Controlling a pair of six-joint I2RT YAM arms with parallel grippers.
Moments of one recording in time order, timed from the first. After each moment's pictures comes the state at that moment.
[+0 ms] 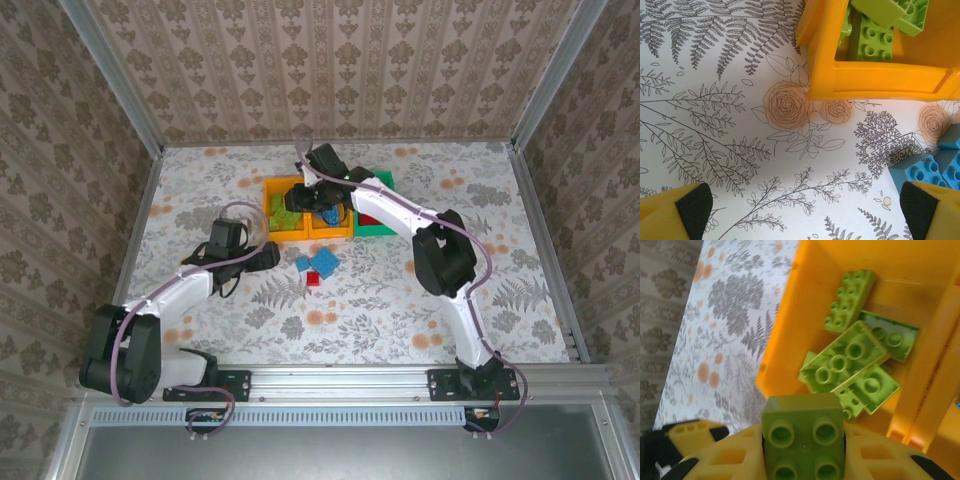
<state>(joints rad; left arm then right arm) -0.34 1.28 0.61 -0.20 0.08 -0.39 0.60 2.24 1.95 -0.54 -0.35 0.54</state>
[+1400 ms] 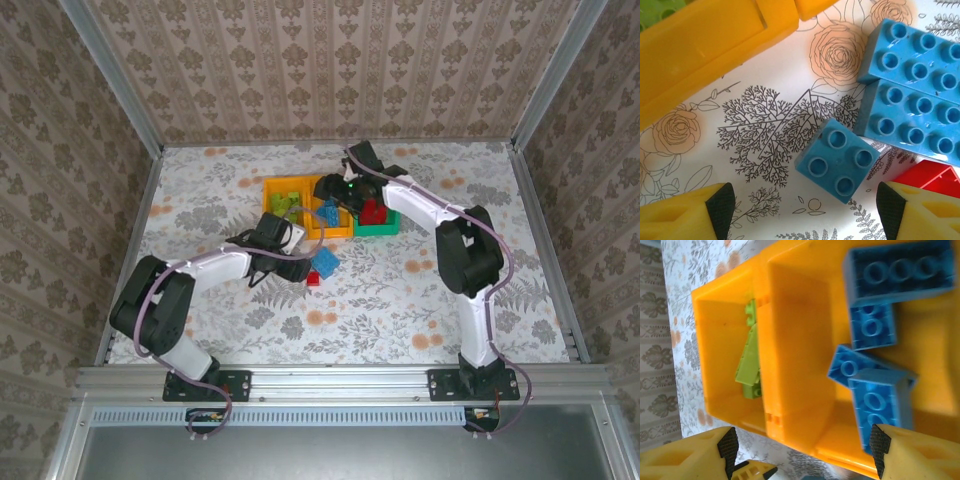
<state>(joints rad) -0.58 1.59 0.82 -0.29 0.10 -0.01 0.44 2.08 1.69 -0.48 -0.35 0.77</state>
